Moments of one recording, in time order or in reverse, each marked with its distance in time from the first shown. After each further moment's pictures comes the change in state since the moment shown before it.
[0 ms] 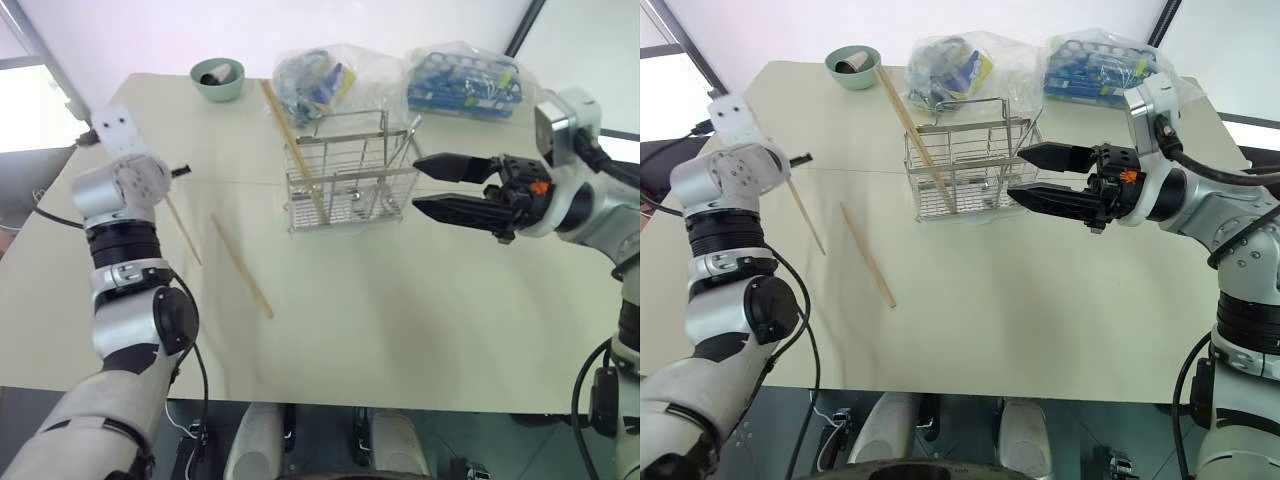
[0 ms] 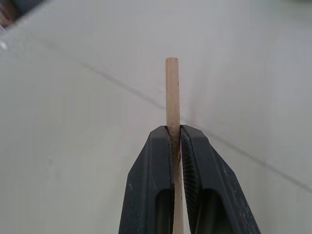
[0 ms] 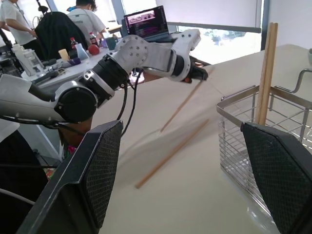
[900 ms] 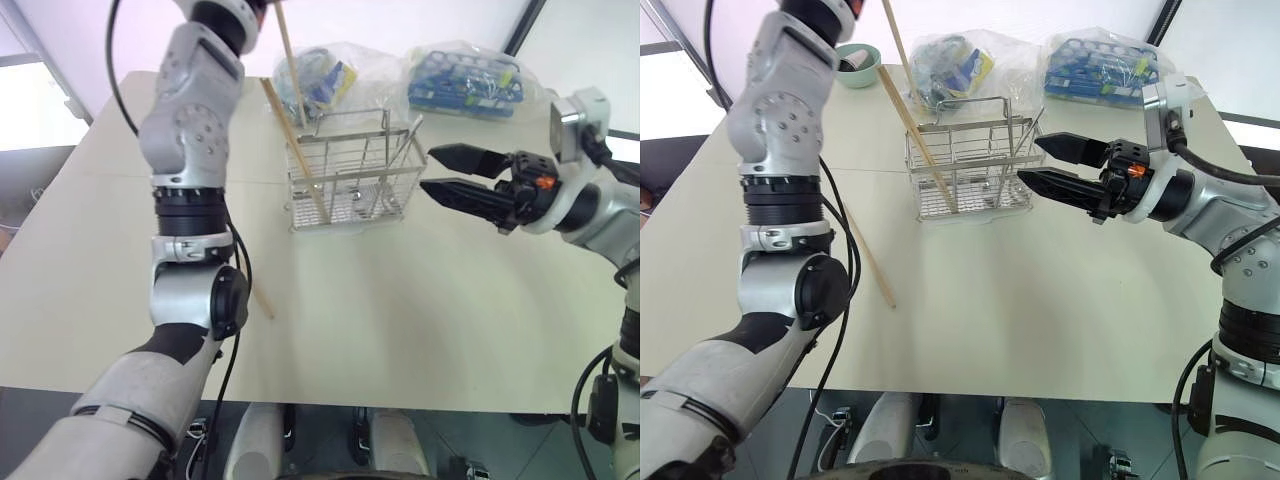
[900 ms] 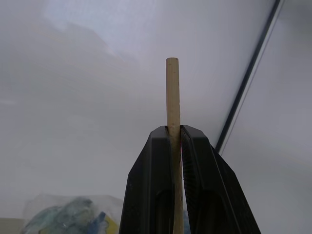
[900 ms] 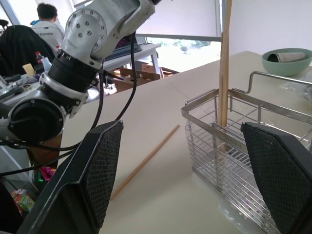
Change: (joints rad) left arm -0.178 -0.274 -0.196 -0.153 -0.250 -0.548 -0.442; right arm 0.053 0.016 -0.067 -0.026 0.028 -0.019 -0.154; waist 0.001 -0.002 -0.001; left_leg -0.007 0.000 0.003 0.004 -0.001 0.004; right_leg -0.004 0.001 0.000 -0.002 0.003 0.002
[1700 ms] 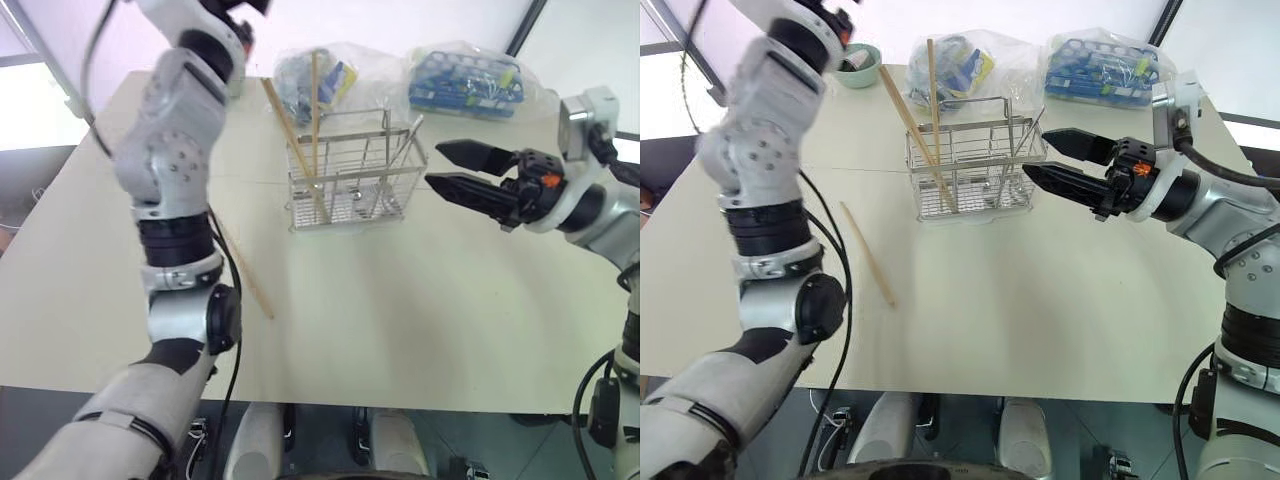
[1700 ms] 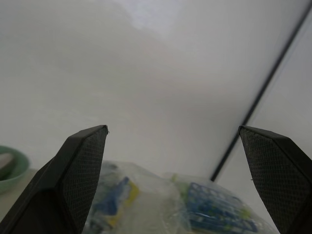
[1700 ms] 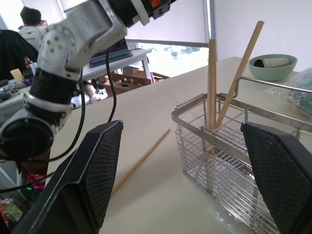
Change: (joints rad) left arm 0.057 0.084 0.107 -0.284 -0.095 0.399 0.330; right arm 0.007 0.000 0.004 0.012 0.004 -0.023 -0.015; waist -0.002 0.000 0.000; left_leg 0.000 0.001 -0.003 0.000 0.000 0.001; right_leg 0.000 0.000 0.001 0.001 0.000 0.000
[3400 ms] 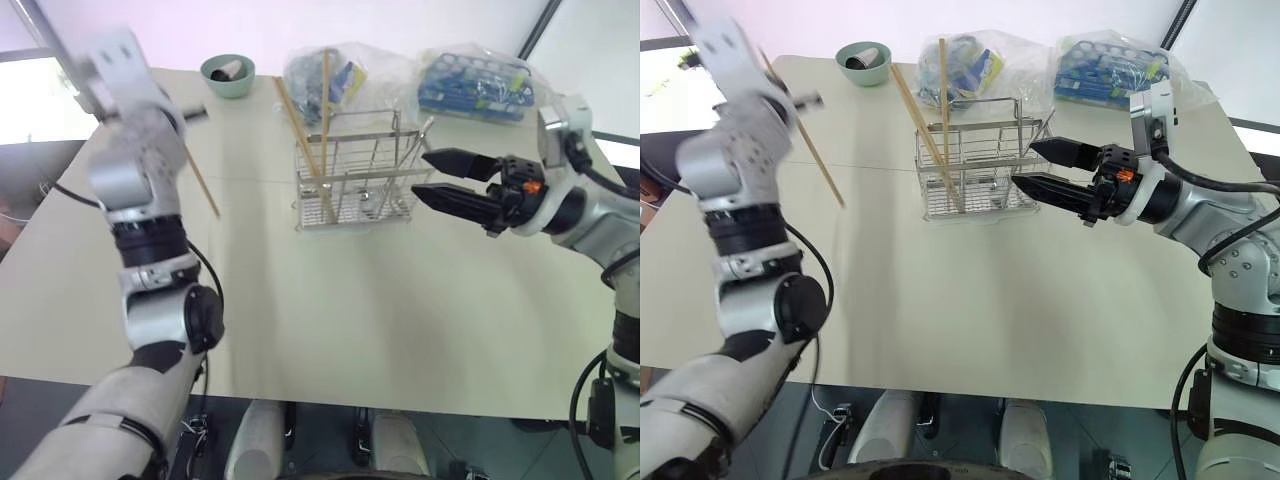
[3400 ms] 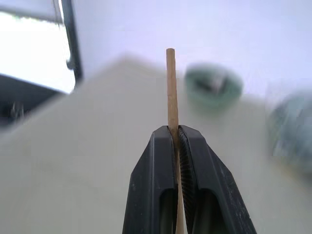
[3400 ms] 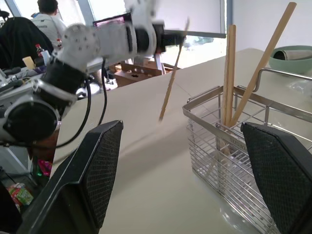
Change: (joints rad) left arm -0.017 0.059 0.111 0.212 0.389 -0.036 -0.016; right arm -0.002 -0.008 0.057 0.011 -0.036 -0.041 0.031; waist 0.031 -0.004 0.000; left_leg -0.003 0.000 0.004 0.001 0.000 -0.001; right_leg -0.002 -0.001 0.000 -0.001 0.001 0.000
